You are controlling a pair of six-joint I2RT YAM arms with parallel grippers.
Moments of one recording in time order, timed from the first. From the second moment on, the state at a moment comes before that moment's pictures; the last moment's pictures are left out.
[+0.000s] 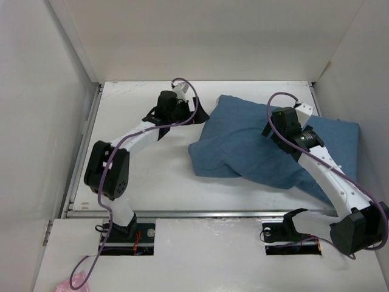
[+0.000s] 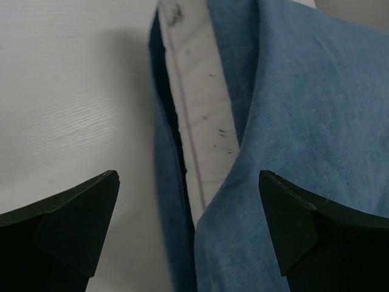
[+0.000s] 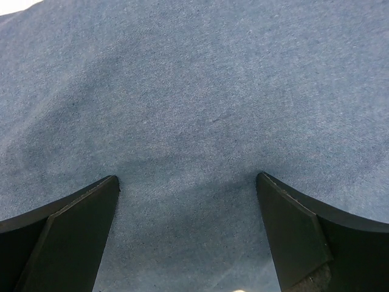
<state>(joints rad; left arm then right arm) -0.42 1.69 1.19 0.04 0.29 -0.51 0.34 1.17 1.07 -0.71 0.60 0.67</state>
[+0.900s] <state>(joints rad) -0.25 1.55 1.07 0.30 0.41 -0.59 0.43 1.29 1.05 -0.42 0.45 0.48</state>
